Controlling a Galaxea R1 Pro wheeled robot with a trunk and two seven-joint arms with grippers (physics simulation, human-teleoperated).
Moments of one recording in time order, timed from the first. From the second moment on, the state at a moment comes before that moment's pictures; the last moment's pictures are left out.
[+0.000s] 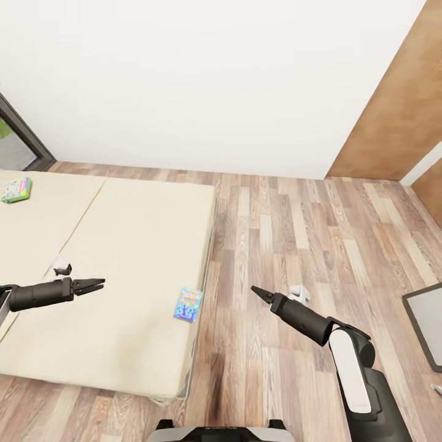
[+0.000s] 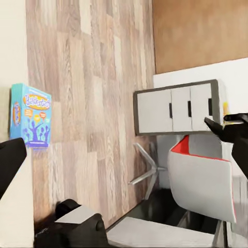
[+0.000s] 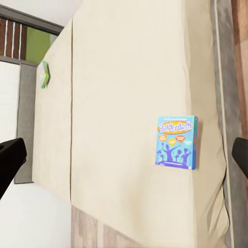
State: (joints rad) left arm -0.89 0.55 0.24 -0.57 -0.04 0.73 -1.57; right arm -0.35 0.09 -0.15 -1.58 -0.61 0.88 0.35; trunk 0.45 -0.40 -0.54
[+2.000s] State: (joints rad) left arm -0.82 0.57 0.28 -0.58 0.00 0.72 -1.57; right arm -0.35 0.08 -0.23 -1.56 -0.61 0.88 0.35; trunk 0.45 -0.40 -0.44
